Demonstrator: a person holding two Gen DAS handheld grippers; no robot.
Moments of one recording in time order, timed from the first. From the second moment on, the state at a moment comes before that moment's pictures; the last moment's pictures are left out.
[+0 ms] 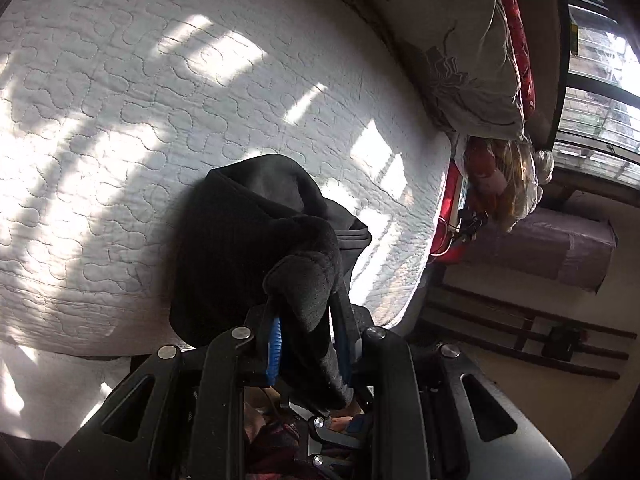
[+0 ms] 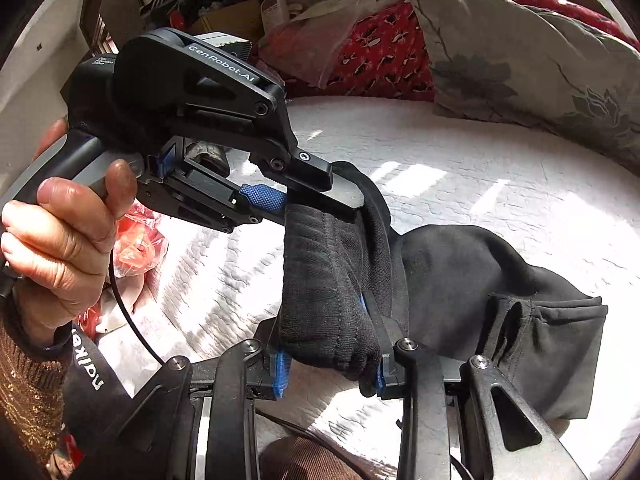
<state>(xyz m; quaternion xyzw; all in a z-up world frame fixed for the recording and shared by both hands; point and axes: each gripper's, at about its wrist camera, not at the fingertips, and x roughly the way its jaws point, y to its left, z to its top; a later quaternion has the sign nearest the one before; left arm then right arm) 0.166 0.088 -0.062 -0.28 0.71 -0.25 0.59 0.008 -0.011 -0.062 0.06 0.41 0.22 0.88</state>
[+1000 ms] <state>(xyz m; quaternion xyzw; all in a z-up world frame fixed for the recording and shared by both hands) 0.137 -0.073 -0.038 -0.14 0.70 -0.17 0.68 -0.012 -0.298 -0.163 0.43 0.42 0.16 0.78</state>
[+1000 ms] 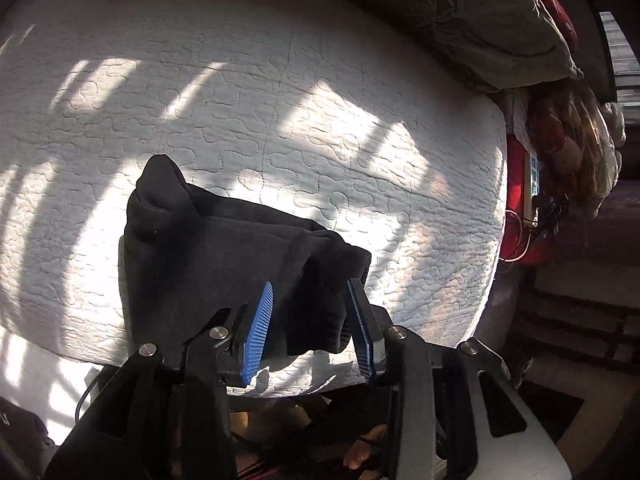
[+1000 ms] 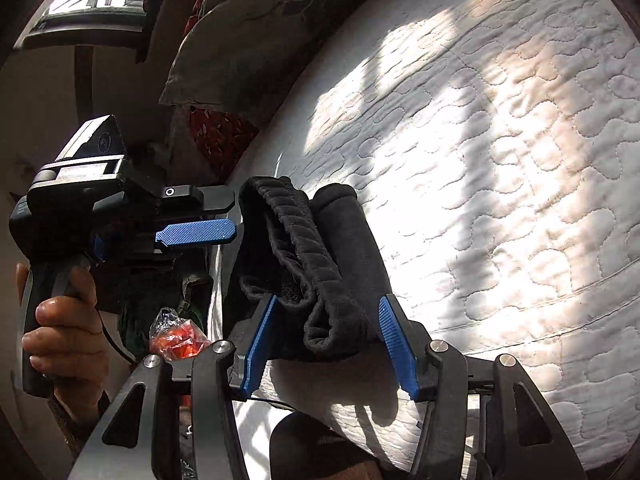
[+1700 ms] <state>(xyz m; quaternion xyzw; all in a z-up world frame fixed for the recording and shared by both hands) 0.114 0.000 -0.134 -0.28 0.65 -0.11 0.69 0.025 -0.273 -0.145 0.41 0.38 0.22 0.80</state>
